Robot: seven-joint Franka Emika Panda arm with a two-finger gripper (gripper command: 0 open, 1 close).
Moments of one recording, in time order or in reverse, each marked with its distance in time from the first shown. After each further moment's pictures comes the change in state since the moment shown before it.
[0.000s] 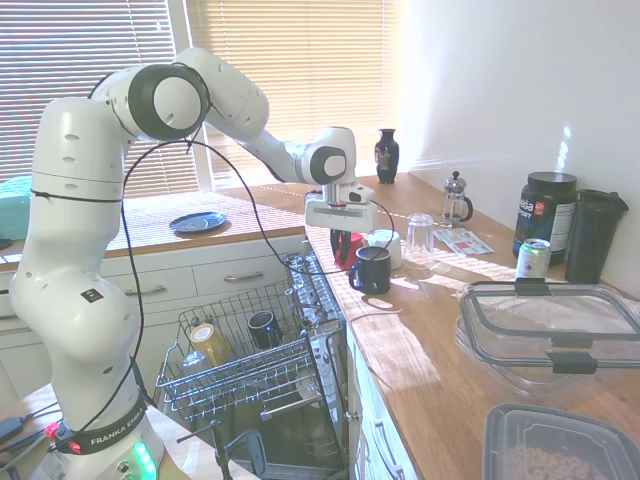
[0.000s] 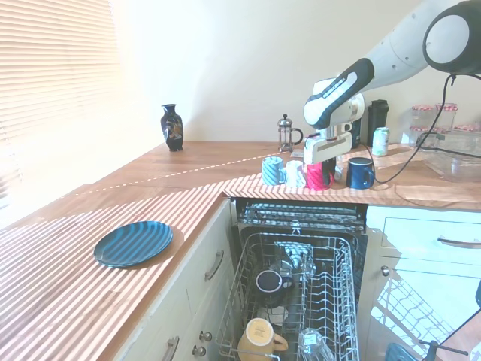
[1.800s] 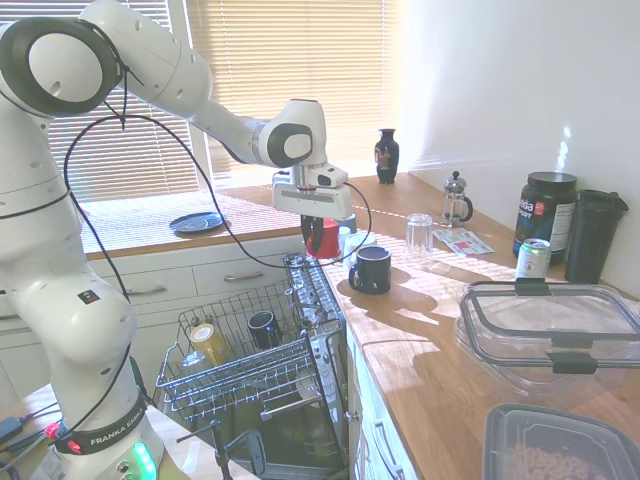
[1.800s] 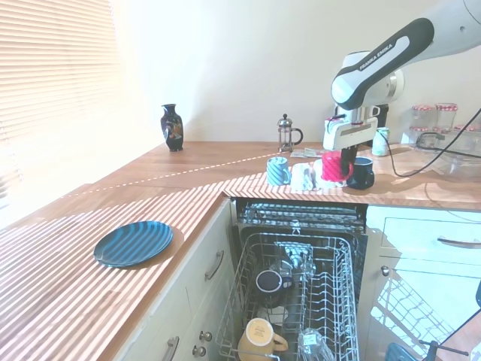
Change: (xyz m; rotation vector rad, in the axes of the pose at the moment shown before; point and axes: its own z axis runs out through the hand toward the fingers) arm -0.086 0.078 -0.060 0.088 0.025 0.017
